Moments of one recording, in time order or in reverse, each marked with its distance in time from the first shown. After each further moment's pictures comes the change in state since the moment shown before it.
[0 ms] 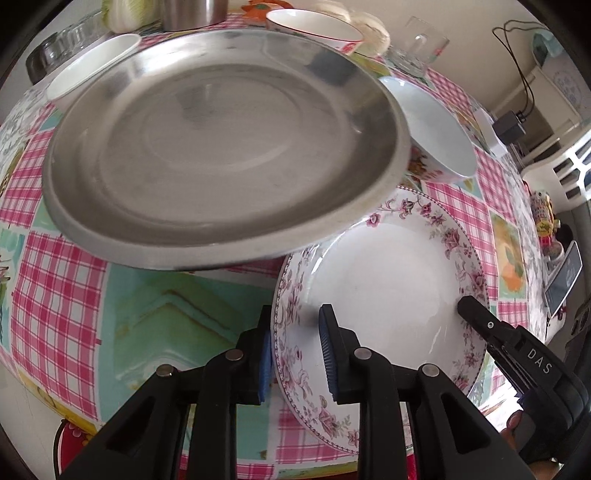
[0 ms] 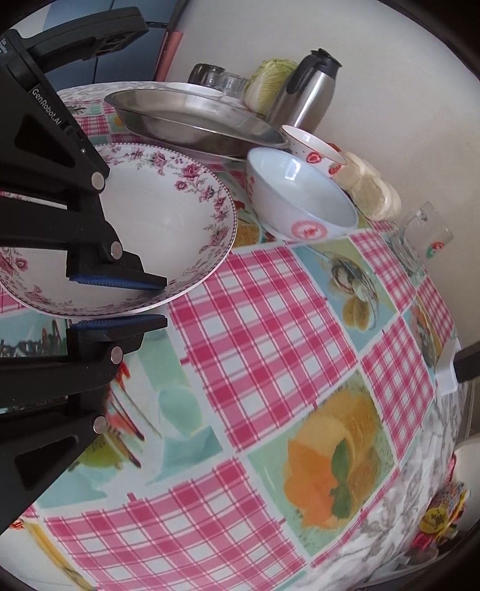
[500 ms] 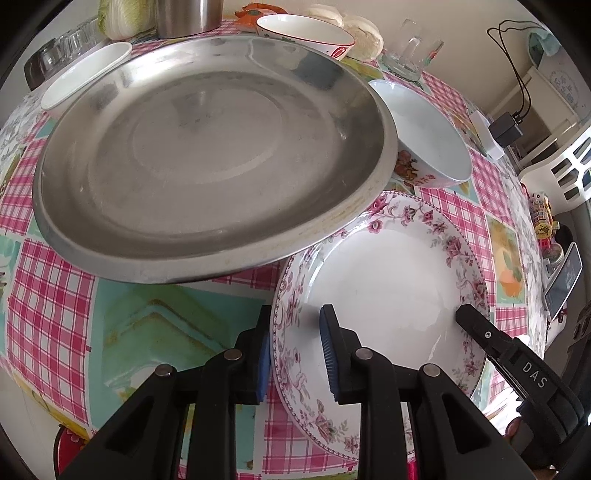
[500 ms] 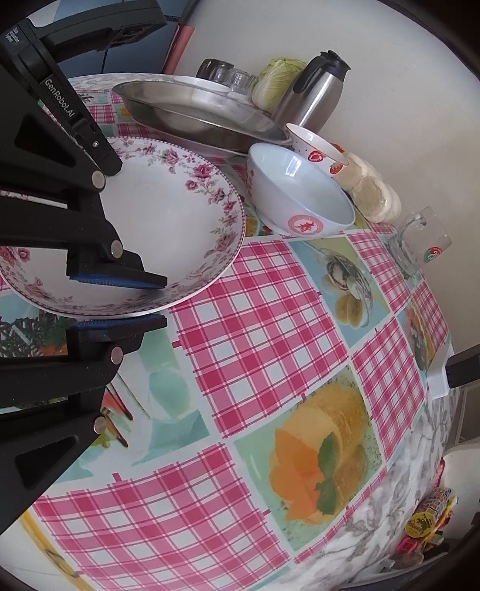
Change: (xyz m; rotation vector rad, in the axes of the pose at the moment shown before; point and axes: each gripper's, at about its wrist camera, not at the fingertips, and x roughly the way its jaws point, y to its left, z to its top) left arm 0.005 -0.008 0.003 0.008 -0.032 0.005; right arm -0.001 -0.003 0.003 -0.055 -0.011 -0.018
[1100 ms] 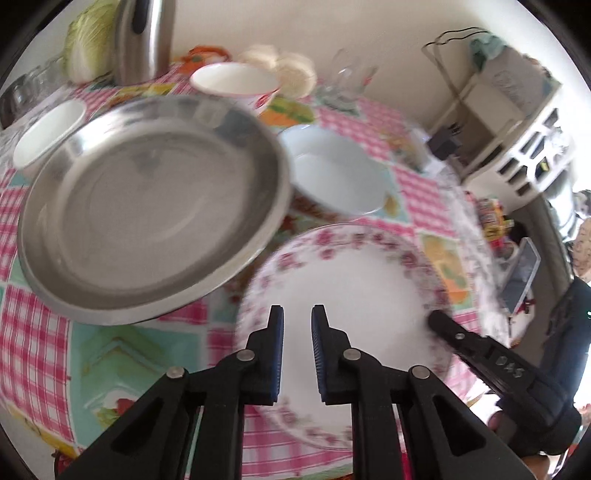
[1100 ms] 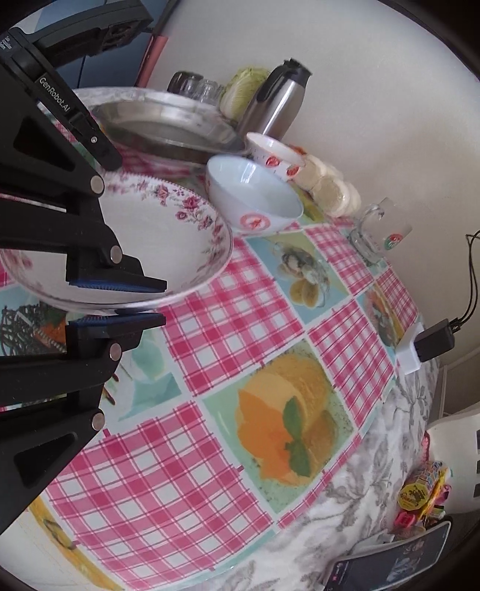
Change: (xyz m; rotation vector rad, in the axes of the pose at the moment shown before) left arm -0.037 -0.038 0.006 0.101 -0.147 -0.155; right arm -0.041 -0.018 0.010 0.060 -0.093 0.039
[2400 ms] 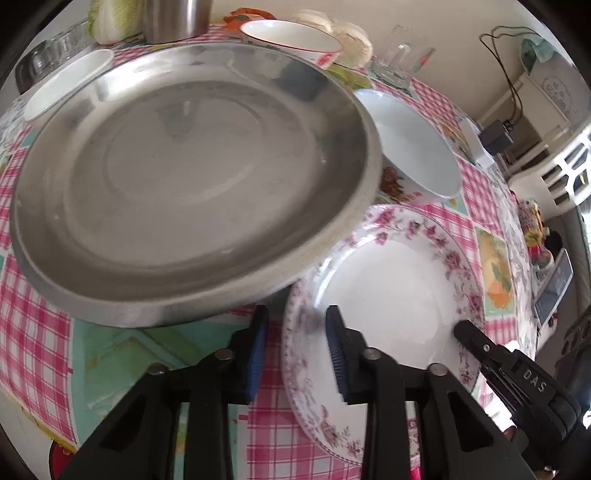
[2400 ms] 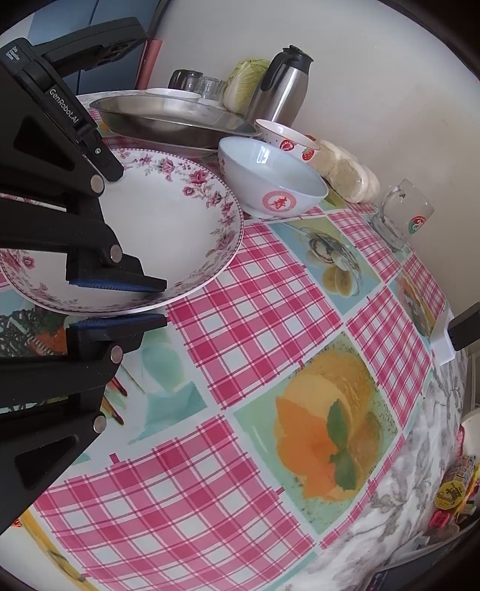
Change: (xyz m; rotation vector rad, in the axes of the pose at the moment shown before) left arm 0.025 0.049 -0.016 -0.102 0.128 0.094; right arm 0.034 -0.009 -0.007 0.051 0.081 -0.002
